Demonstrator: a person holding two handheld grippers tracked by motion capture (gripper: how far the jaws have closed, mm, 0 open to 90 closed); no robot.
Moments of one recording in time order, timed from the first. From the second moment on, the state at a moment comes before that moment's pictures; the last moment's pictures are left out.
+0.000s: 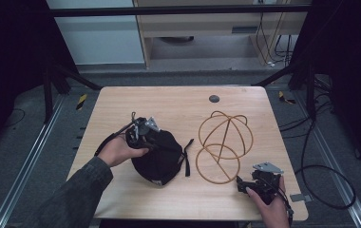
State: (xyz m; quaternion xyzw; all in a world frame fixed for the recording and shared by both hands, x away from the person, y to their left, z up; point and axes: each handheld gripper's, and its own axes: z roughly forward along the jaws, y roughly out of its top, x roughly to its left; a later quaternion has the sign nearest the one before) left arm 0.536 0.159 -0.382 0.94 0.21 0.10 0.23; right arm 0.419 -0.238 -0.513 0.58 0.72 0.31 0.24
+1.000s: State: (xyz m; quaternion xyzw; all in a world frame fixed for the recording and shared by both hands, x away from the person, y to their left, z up) left arm 0.477 0.196 -0.305 0.90 0.20 0.19 0.35; right arm 0.419 -0.238 -0.513 0.58 0.72 0.31 0.24
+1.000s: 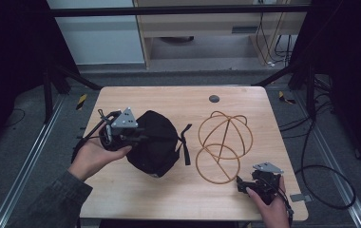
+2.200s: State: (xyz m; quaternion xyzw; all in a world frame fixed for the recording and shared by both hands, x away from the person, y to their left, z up) left arm 0.438 0.201 -0.236 0.88 0.15 0.22 0.40; right arm 0.419 -0.239 -0.513 0.58 0.72 0.31 0.25
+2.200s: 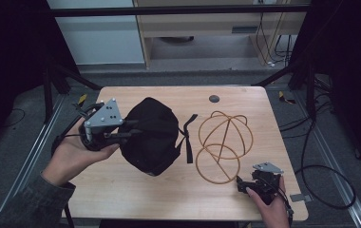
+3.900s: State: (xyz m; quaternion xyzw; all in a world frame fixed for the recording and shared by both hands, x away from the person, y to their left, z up) left arm 0.466 0.060 -0.179 0.89 0.07 0.23 0.39; right arm 0.419 -0.238 -0.514 0.58 0.72 0.31 0.25
